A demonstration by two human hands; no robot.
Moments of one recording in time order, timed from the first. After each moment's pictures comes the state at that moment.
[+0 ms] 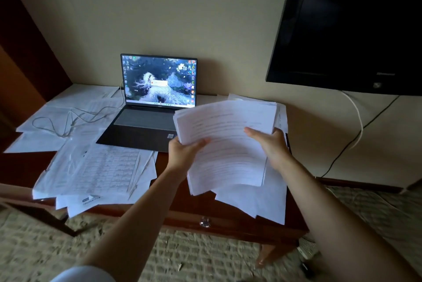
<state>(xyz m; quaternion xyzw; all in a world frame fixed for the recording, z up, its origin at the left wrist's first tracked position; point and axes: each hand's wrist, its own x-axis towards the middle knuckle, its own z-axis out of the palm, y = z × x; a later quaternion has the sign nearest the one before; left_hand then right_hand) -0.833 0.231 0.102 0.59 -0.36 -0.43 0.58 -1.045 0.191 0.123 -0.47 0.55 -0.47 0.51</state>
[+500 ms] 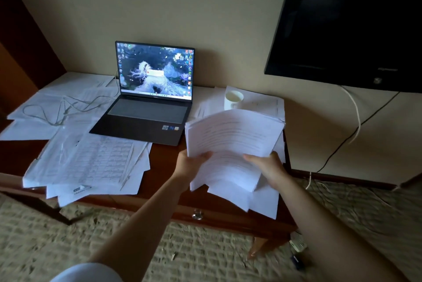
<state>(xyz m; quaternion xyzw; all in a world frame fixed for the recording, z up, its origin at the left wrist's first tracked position) -0.858 0.245 0.062 0.62 -0.37 -0.49 0.49 -1.062 0.213 0.066 -0.45 0.60 -0.39 0.54</state>
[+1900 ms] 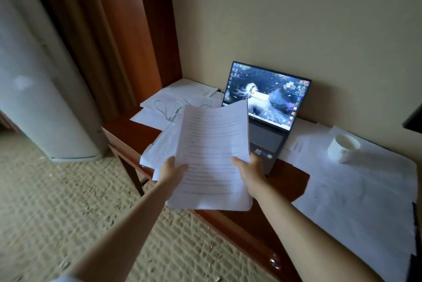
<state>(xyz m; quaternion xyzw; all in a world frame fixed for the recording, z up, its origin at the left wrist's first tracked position) -0.606 0.328 0.070 0.80 -0.21 -0.28 0.48 -0.775 0.220 0.086 -0.54 0.48 -0.31 0.61</state>
